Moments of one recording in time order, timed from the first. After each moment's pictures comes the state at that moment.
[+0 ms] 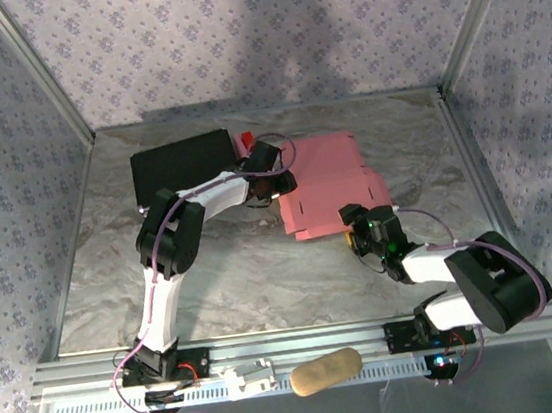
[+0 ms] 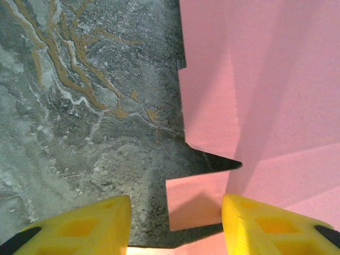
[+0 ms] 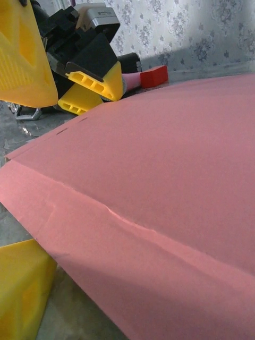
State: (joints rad) left arm -0.64 2.17 1.55 -0.31 0.11 -0.79; right arm 0.42 1.35 0.22 0.61 -0.04 1.54
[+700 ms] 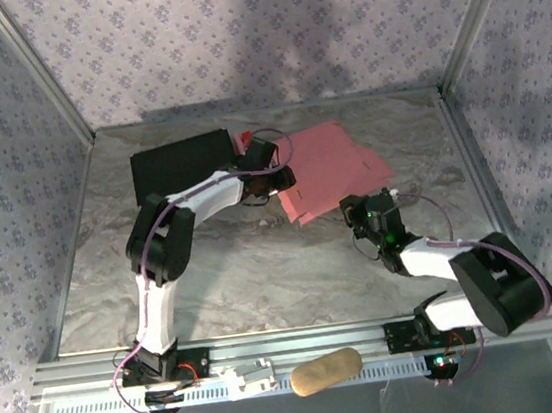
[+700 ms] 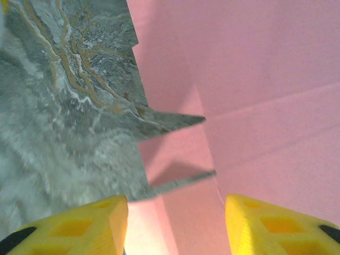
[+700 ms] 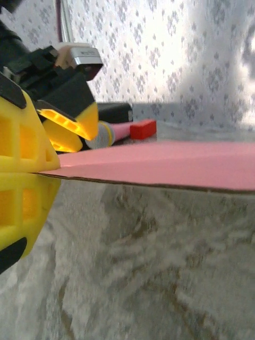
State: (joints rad) left arm -0.65 2.04 1.50 -0.32 0.09 -0.80; right arm 0.42 1.29 0.32 0.61 0.03 1.46
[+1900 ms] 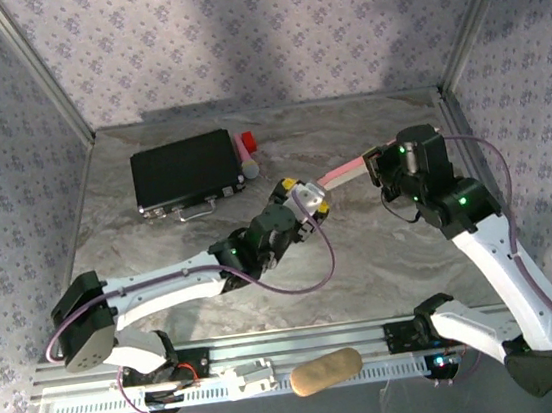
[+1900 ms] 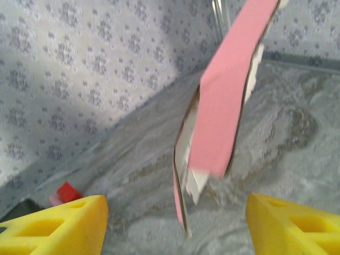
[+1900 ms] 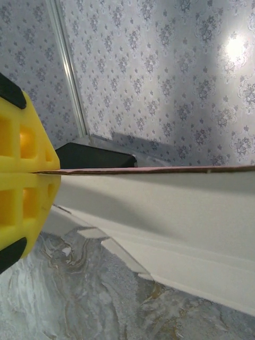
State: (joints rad) left arm -1.16 1.45 1.01 0.20 -0.55 0.17; right arm 0.41 0.97 1.20 -0.74 0.05 1.45
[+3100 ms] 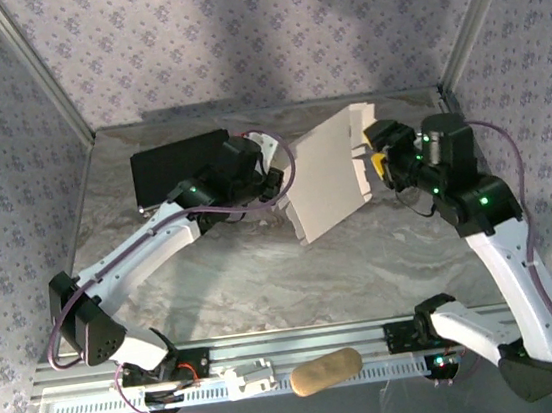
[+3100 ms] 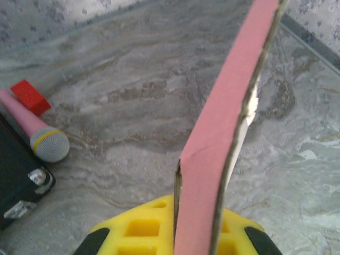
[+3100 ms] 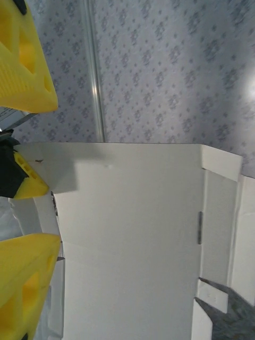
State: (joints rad) left arm -0.82 1.47 1.40 -0.56 -0.07 -0.22; right arm 0.35 0.98 1.31 -0.74 -0.10 1.36
